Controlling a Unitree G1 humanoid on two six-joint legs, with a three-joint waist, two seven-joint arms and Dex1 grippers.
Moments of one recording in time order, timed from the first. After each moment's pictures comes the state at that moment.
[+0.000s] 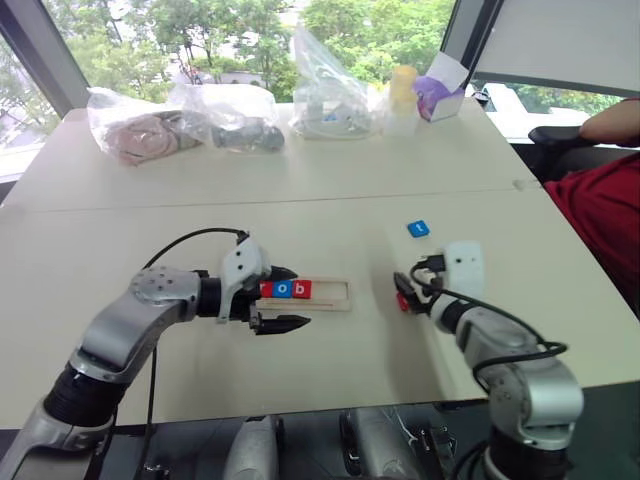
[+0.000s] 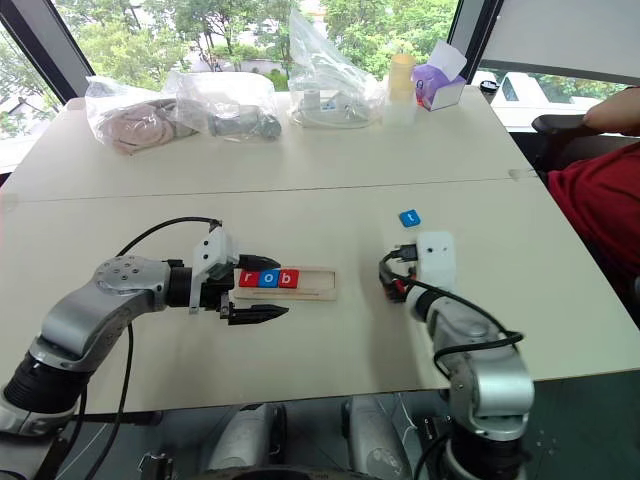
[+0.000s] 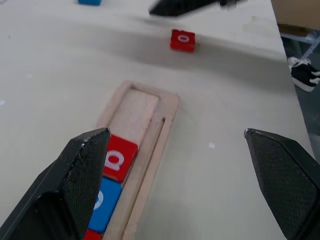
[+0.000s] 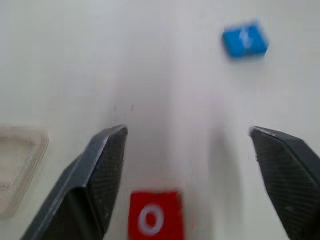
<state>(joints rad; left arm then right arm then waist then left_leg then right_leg) -0.32 0.76 -0.15 -0.35 -0.48 0.62 -1.02 -0.18 -0.27 -0.17 -0.68 0.23 1.16 0.29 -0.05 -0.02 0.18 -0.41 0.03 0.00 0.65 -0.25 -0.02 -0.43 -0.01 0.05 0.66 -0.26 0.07</state>
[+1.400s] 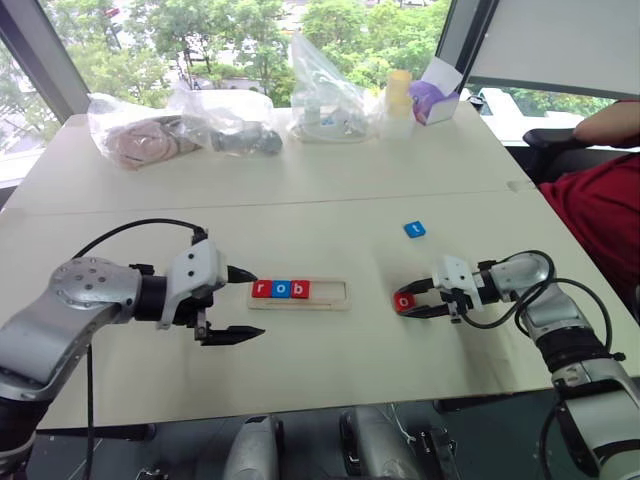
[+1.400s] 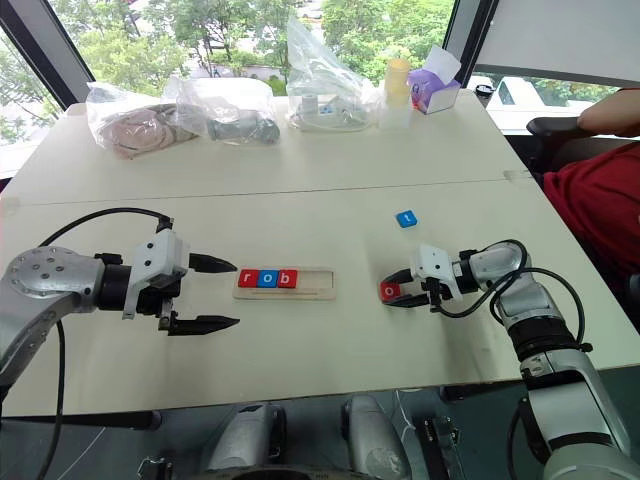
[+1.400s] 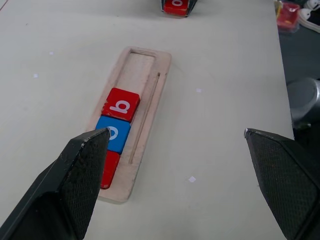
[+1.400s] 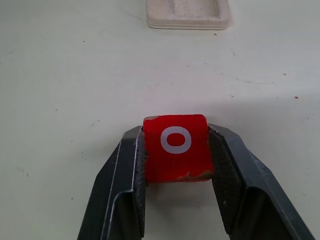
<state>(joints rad) -0.21 1.00 0.02 -0.48 -0.51 0.61 -1.11 -0.53 -0.70 0.18 0.51 0.13 -0.16 1.44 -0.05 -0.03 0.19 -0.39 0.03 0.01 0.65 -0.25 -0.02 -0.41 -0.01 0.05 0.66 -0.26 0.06</state>
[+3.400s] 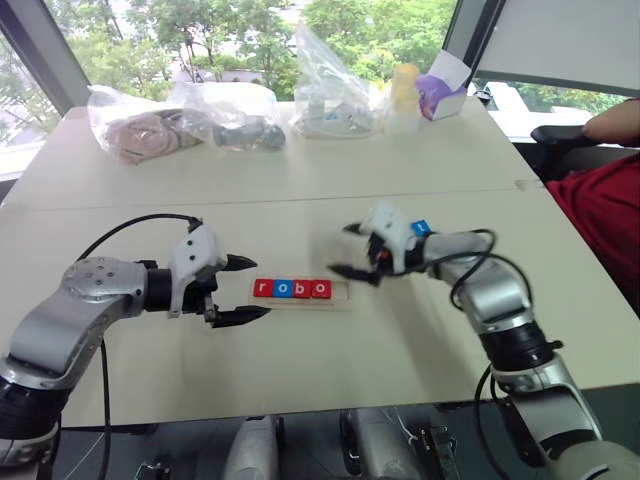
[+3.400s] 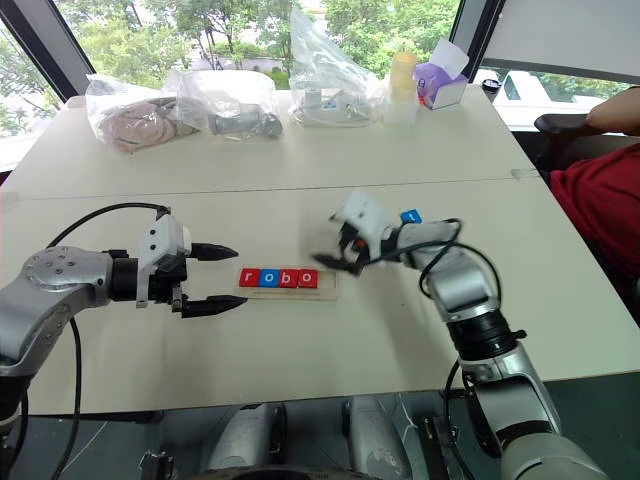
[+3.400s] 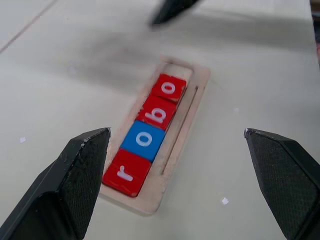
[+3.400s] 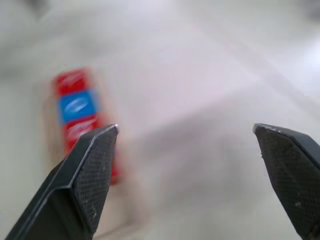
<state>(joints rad) -0.25 0.88 0.03 -0.41 -0.55 0.65 -1.01 -0.59 -0.44 0.03 -0.10 0.15 0.67 0.79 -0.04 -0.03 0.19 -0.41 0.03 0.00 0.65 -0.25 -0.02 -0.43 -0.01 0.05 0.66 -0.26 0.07</state>
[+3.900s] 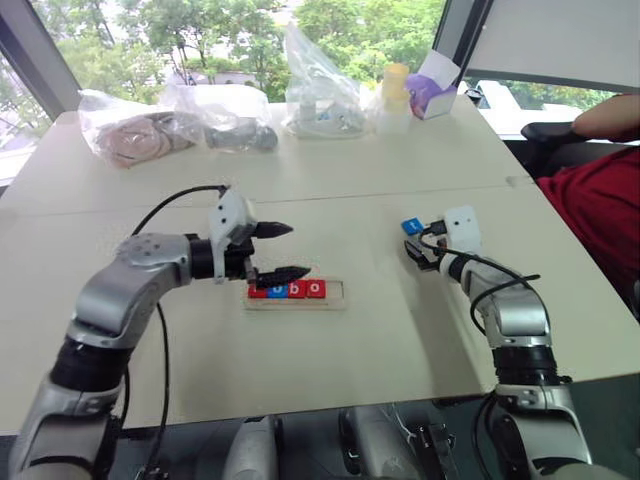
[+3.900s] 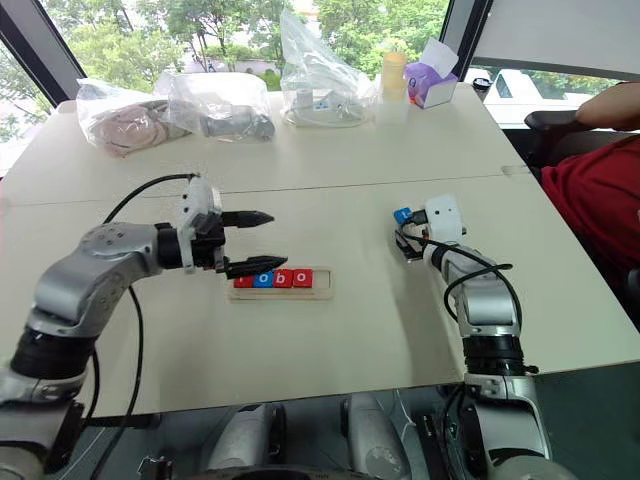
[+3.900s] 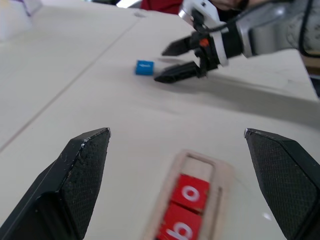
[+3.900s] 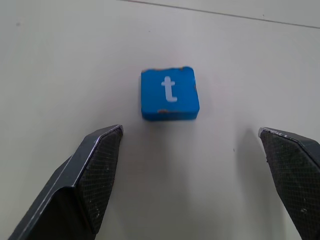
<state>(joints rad) -0.50 0.62 -0.07 -0.18 -0.49 0.56 -0.94 -0.49 -0.33 -0.12 0.18 0.05 0.59 0.29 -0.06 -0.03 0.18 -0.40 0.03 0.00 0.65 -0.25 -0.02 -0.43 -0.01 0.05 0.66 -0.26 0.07</state>
